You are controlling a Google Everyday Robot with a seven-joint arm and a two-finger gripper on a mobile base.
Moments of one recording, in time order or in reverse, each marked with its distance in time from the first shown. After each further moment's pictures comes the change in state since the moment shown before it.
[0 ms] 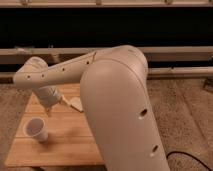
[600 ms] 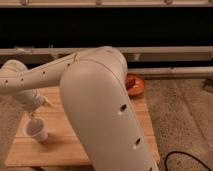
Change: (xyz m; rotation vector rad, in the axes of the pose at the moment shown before) arm -0.015 0.083 -0.016 -0.025 -0.035 -0.270
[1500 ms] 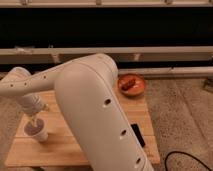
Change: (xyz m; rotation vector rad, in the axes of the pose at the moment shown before) arm -0.008 0.009 0.058 -0.072 0.051 -0.066
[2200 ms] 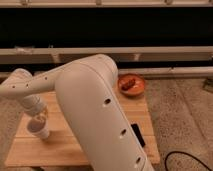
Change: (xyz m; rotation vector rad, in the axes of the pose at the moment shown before) arm 0.001 -0.004 0.002 0.014 -0.005 0.001
